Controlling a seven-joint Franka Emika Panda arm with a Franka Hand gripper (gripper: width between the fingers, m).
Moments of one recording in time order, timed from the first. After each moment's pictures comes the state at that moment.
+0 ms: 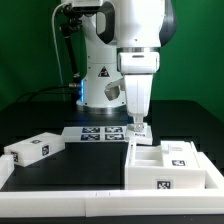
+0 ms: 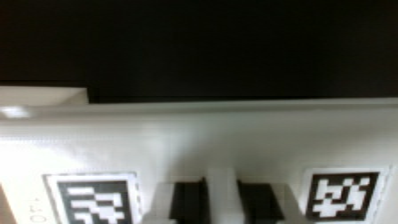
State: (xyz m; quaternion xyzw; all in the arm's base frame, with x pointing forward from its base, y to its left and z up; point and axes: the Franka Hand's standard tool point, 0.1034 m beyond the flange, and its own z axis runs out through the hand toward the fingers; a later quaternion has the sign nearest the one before) arm 0.440 0.052 0.055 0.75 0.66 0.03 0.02
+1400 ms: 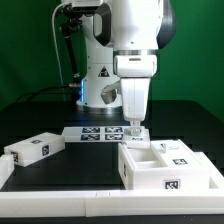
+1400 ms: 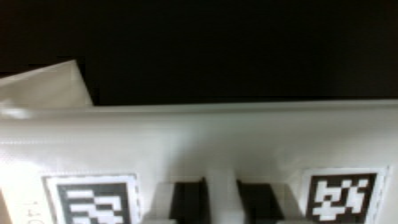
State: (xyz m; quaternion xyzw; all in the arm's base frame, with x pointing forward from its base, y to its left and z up) arm 0.456 0.042 0.052 0.75 0.66 0.03 0.02
